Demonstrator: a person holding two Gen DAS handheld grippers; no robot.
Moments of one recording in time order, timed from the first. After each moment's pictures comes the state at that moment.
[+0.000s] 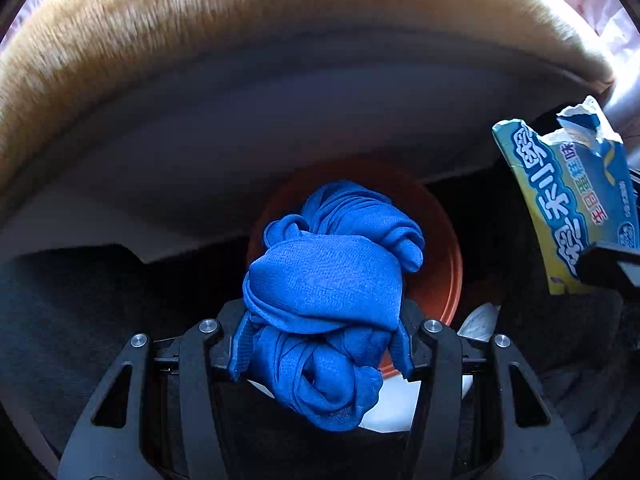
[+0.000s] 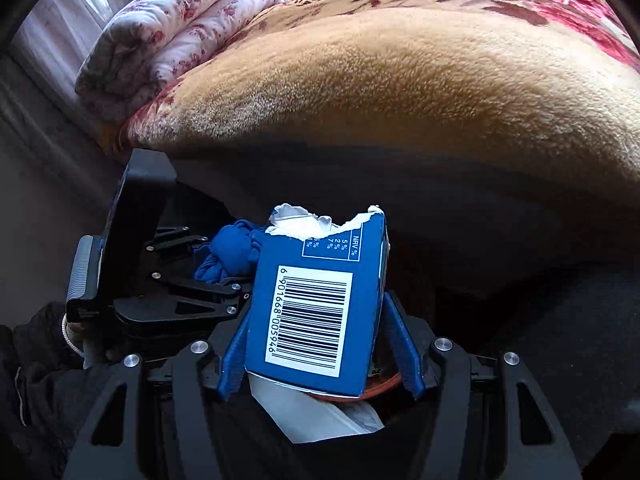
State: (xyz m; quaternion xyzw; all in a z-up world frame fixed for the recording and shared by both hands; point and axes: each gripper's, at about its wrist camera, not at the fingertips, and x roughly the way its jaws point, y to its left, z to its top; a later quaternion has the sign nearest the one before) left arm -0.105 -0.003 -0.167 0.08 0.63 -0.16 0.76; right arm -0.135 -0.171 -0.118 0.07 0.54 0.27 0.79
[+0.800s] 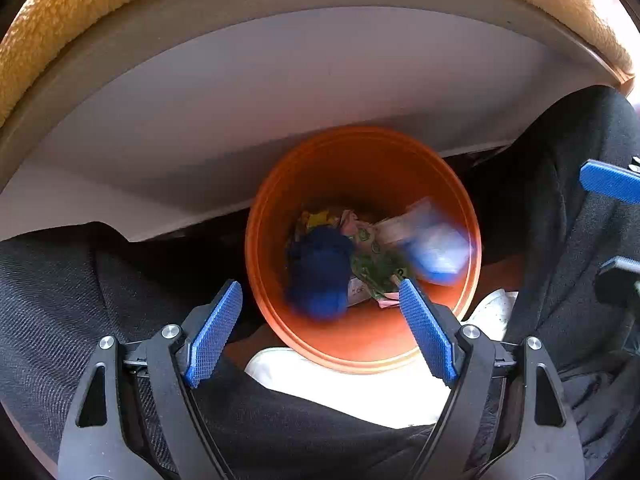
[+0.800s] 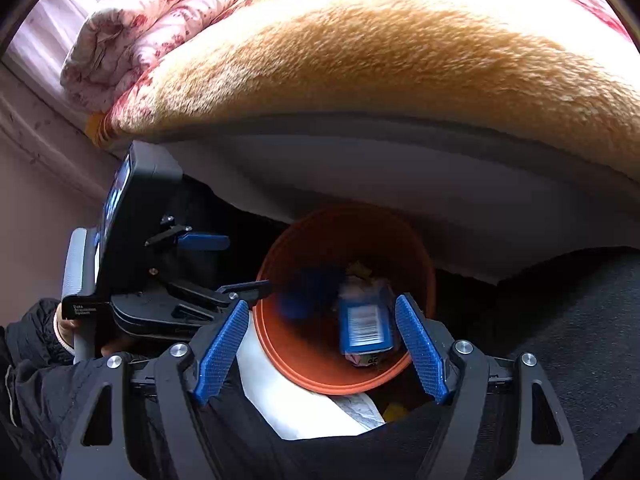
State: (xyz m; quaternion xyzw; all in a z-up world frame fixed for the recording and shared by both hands) left arm -0.081 -0.011 -0.187 0.09 0.66 -0.14 0.73; right arm -0.122 -0.158 -0.135 0.07 0.57 0.26 0.78
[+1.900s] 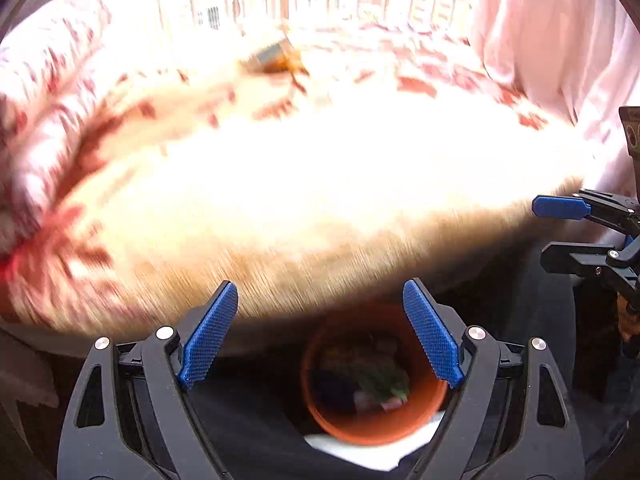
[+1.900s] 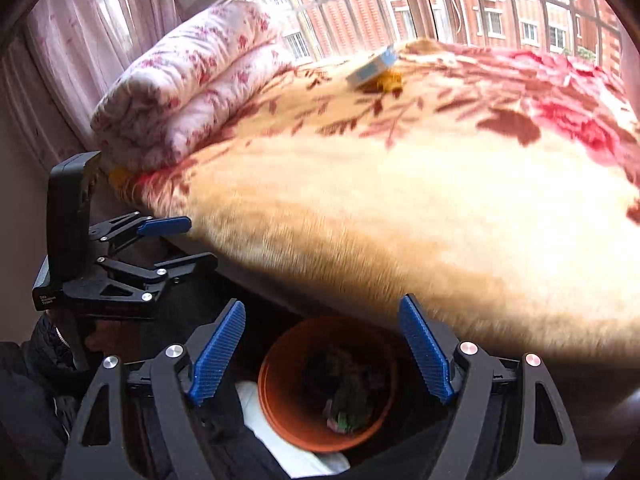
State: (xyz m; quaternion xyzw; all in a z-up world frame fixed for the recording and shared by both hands) left arm -0.063 0.021 -0.025 0.07 0.45 -0.15 0.88; right arm -0.085 -0.193 -0.021 0.05 0.45 0.27 0.85
